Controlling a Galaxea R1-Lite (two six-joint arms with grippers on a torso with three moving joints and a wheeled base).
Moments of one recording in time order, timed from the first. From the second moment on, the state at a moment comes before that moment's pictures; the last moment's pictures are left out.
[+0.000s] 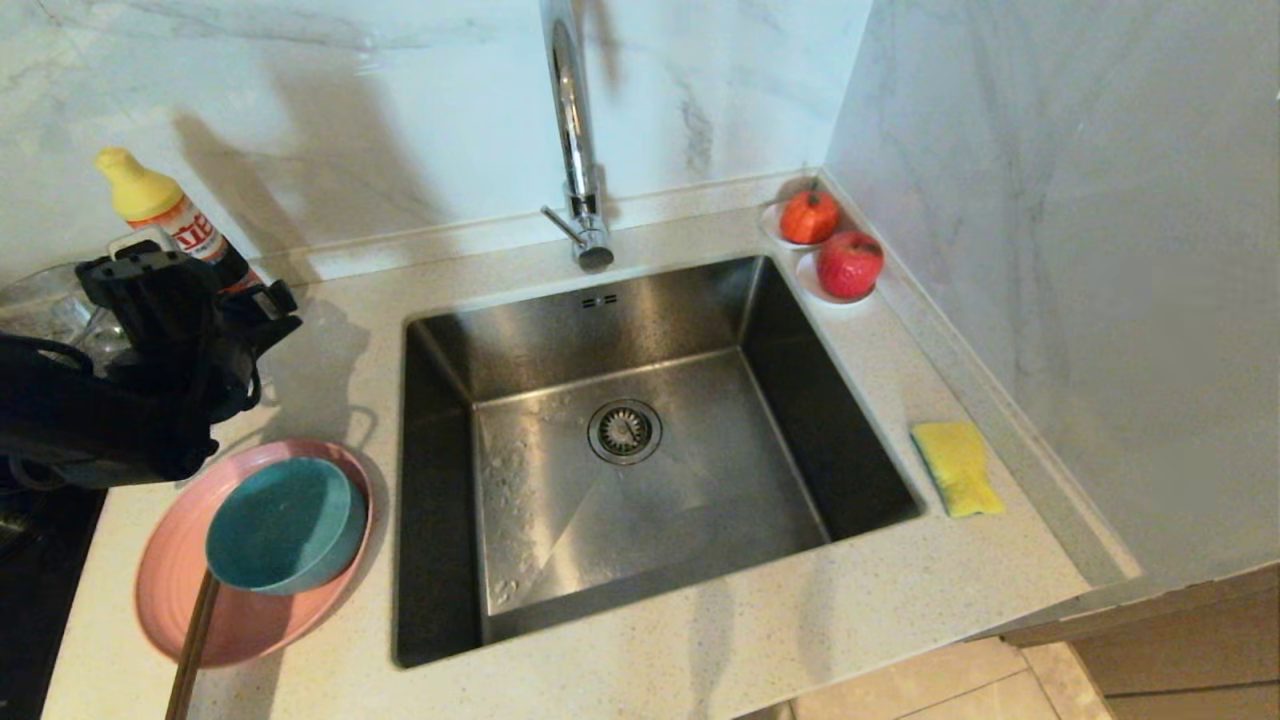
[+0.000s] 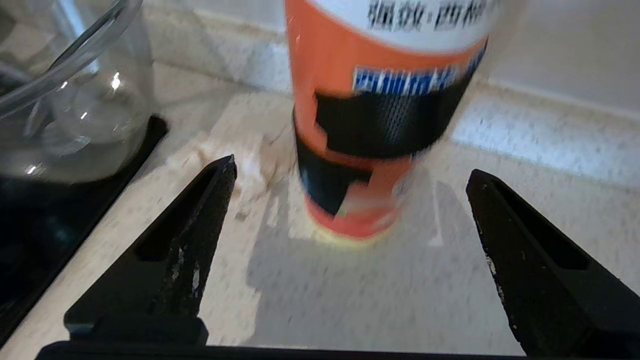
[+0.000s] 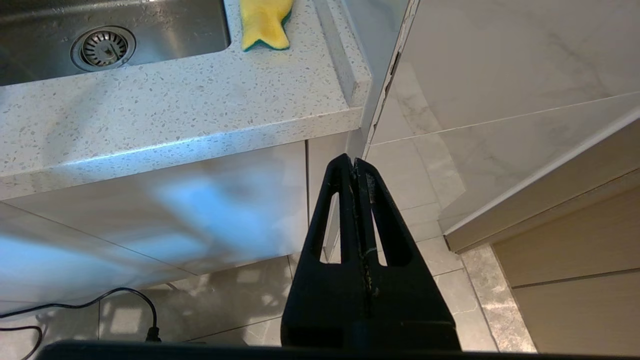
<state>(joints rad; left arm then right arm) 0.17 2.08 -1.21 -0.97 0.39 -0.19 -0.01 0.00 0.00 -0.01 -0.02 0.02</state>
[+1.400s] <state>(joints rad) 0.19 2.33 -1.57 -0.97 0.35 -0.13 -0.01 0.00 0.00 -0.01 -0.02 0.01</state>
